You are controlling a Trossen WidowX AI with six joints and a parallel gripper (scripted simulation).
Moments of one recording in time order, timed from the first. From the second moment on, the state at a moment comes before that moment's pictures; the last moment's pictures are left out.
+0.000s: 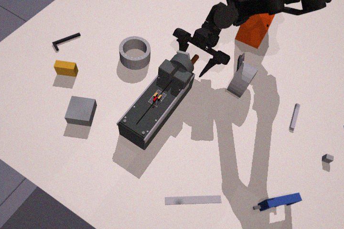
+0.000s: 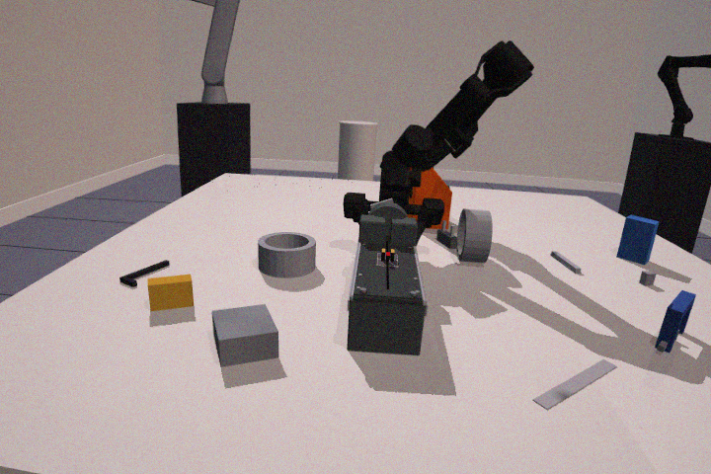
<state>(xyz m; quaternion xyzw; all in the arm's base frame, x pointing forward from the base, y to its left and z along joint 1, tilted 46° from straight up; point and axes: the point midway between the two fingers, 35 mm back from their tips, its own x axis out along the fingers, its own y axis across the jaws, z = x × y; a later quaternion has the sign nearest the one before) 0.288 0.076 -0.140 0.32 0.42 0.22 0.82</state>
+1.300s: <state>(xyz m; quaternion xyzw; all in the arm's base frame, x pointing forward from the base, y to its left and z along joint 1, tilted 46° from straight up) 0.318 -0.015 -0.061 0.32 0.43 0.21 0.82</state>
